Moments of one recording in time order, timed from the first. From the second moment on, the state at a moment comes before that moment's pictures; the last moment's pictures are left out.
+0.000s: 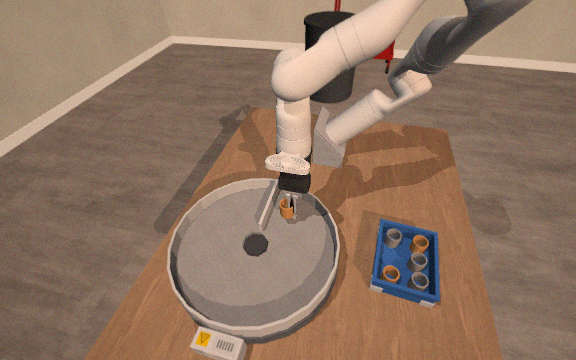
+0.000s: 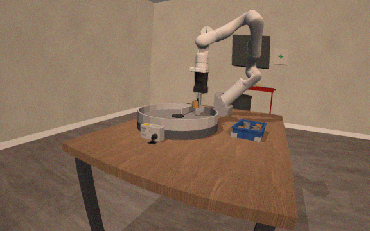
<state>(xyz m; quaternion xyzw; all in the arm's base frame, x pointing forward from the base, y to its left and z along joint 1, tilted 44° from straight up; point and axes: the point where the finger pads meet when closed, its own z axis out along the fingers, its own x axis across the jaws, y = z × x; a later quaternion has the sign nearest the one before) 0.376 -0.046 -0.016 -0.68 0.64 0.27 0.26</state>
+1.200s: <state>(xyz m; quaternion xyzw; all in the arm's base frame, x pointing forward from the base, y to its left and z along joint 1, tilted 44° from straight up) 0.377 -0.034 -0.029 -0.67 0.64 0.27 0.26</state>
